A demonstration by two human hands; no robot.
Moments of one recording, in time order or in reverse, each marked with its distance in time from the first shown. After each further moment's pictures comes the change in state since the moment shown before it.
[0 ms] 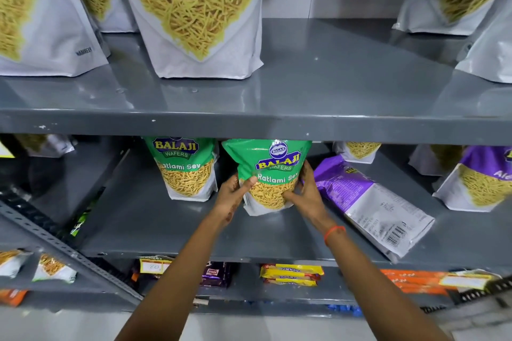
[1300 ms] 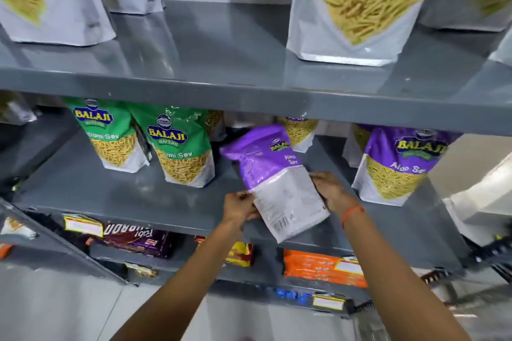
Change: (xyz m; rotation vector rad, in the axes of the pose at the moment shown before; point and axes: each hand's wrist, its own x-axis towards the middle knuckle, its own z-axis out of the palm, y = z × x) left_hand -0.064 -0.031 0.262 -0.051 0.353 -0.295; right_hand 0.007 0.040 -0.265 -0.100 0.044 0.399
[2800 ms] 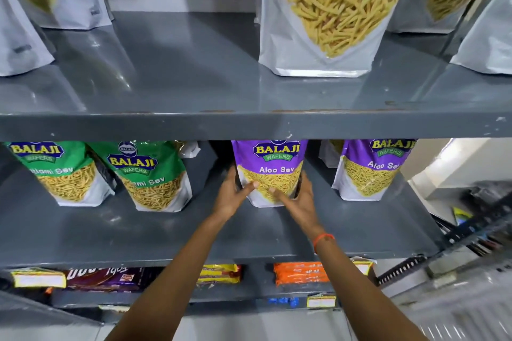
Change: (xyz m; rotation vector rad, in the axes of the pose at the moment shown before) left_hand 0.044 0.033 0.031 0.340 -0.335 0.486; right_hand -0.021 0.022 0.015 0.065 0.185 -0.341
